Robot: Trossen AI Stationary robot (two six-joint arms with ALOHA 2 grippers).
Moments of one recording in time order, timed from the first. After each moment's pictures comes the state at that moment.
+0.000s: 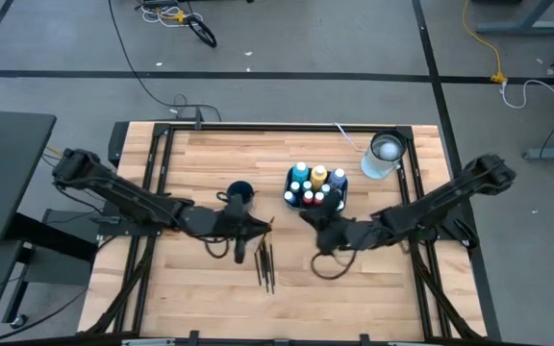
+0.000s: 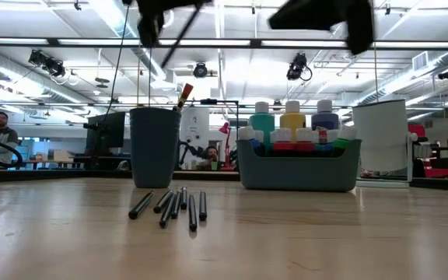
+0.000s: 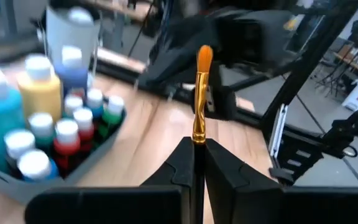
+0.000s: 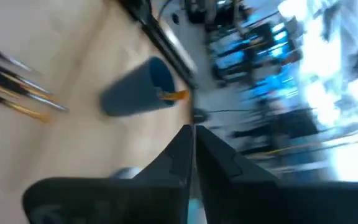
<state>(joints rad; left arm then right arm) -0.38 1.31 0.78 0.35 -0.44 -0.42 0.41 1.37 0.83 0.16 0.79 -0.76</state>
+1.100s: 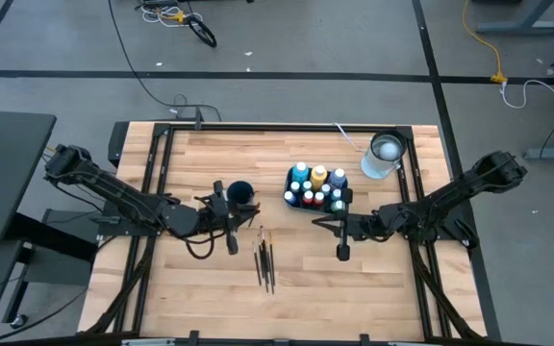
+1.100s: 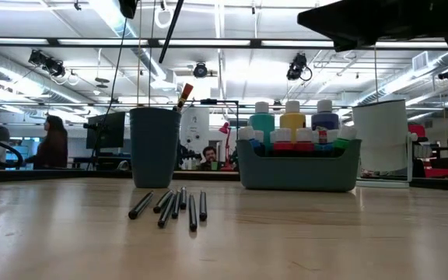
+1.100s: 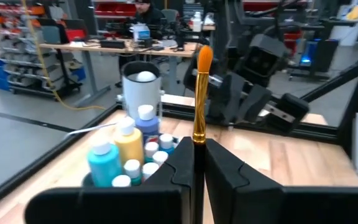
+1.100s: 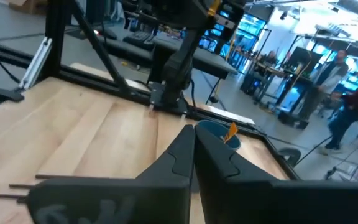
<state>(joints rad) -0.43 1.21 0.78 0.30 -0.75 -0.13 0.37 1.26 0.39 0.90 0.43 -0.35</state>
